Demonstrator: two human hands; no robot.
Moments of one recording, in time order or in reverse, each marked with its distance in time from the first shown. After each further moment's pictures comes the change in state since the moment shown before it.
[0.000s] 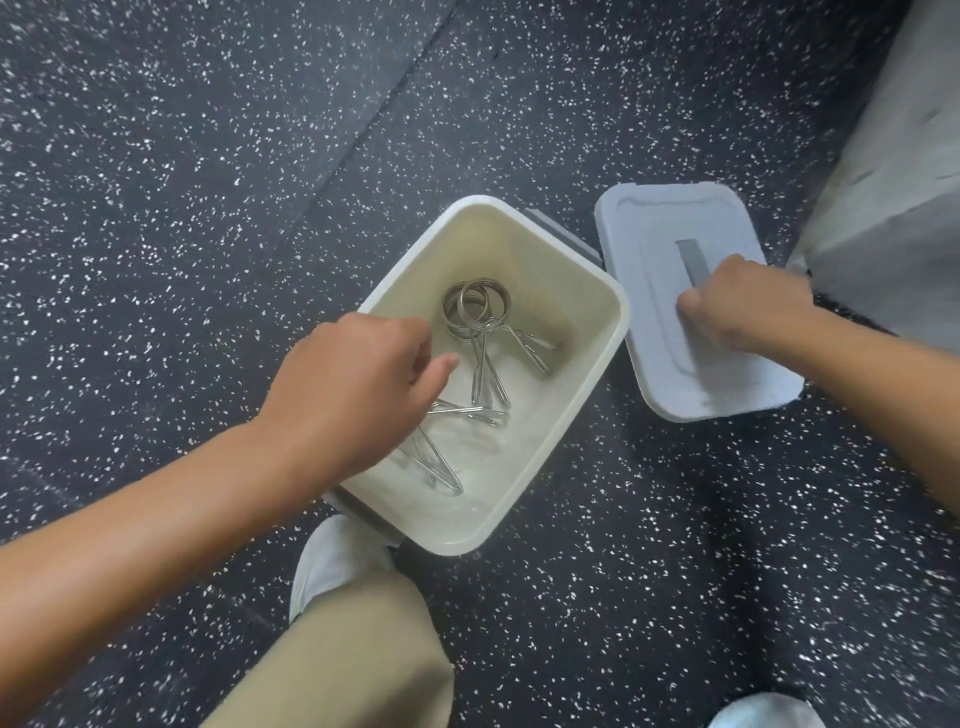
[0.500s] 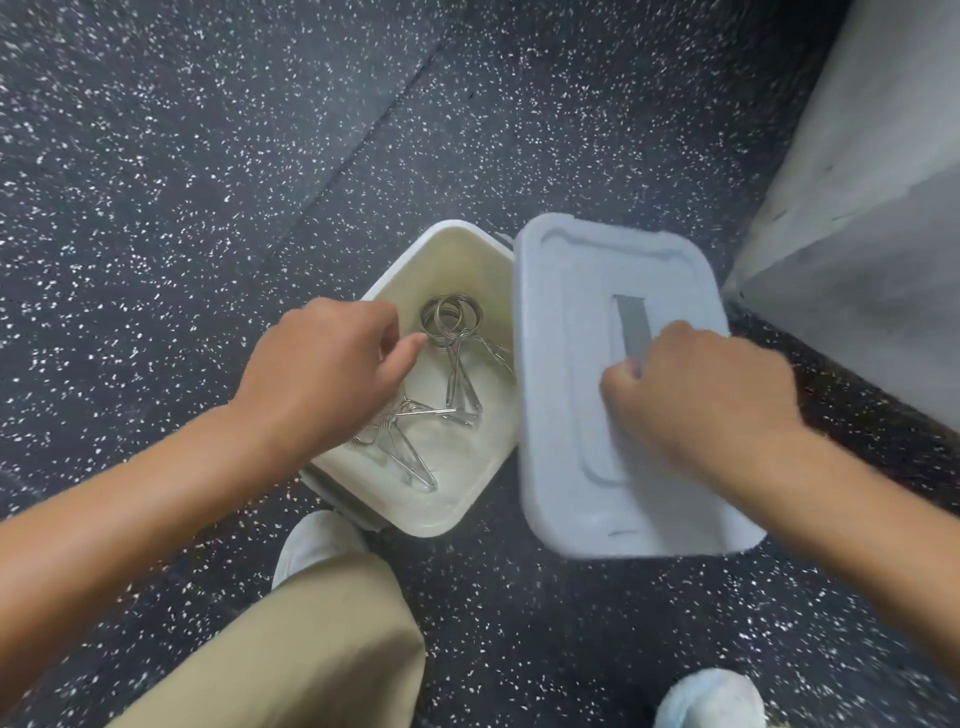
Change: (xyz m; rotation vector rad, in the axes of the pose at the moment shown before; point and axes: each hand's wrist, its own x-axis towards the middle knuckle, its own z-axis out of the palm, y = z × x) left_hand -0.005 0.002 -0.024 -0.041 0.099 -0.015; right_hand -0.182 -0.037 -0.084 0.008 0.073 -0.081
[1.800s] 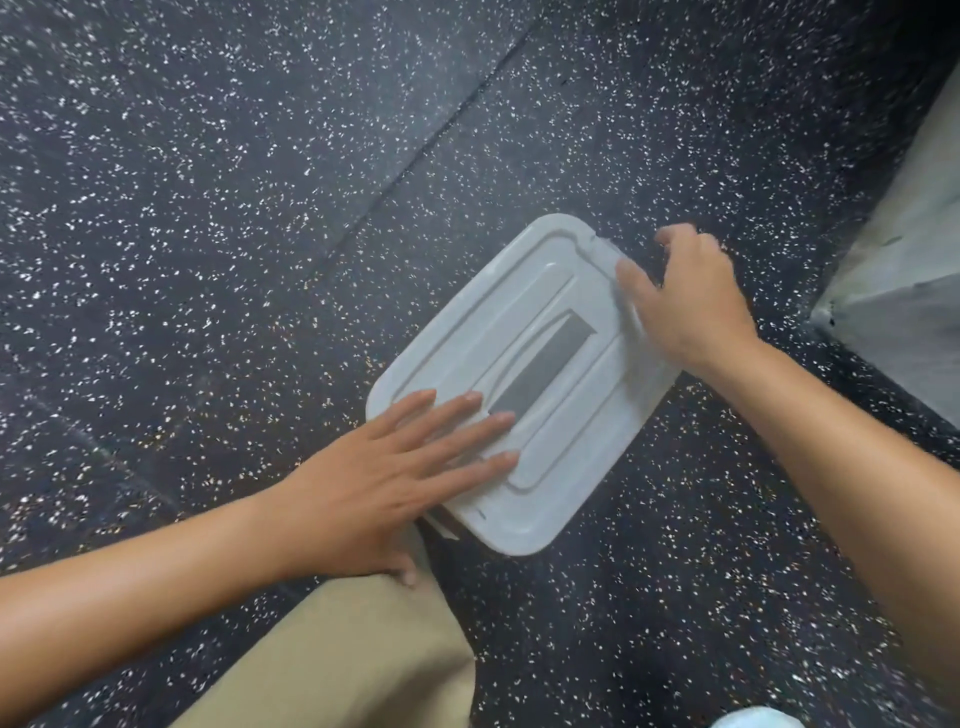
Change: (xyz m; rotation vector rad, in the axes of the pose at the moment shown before) left_hand -0.069 -0.077 0.028 0.246 -0.462 0.664; right_hand 0.112 -0.070 0.038 0.459 0.149 -0.145
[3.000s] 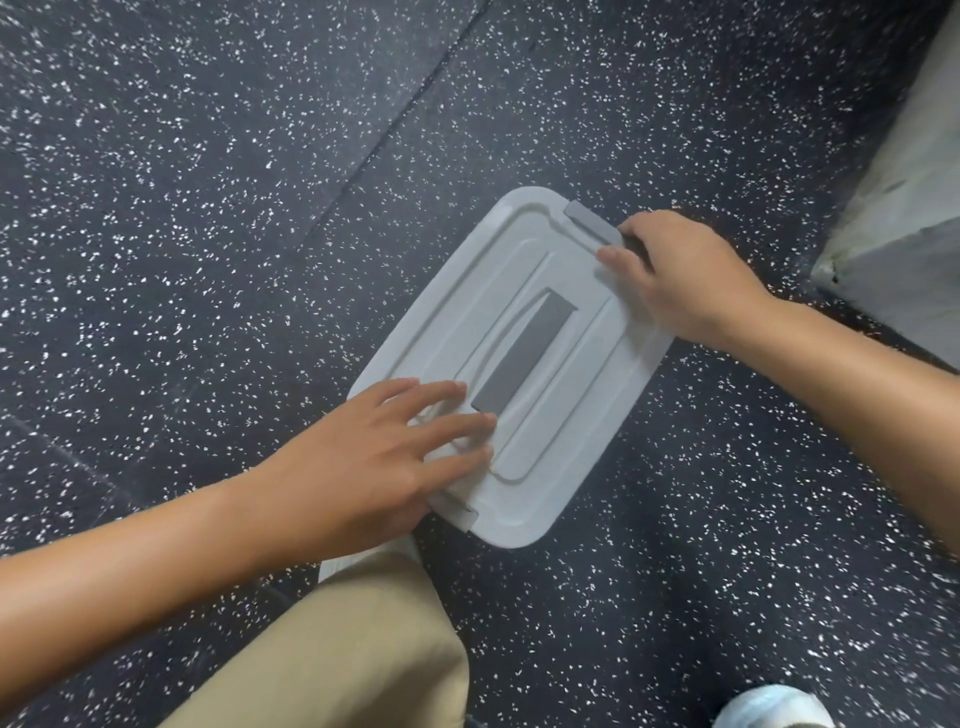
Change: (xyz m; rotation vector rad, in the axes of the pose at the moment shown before) left_hand 0.024 0.008 -0.022 0.049 0.098 0.058; right_hand 0.017 0.042 0.002 -0.093 -0.086 -0.318
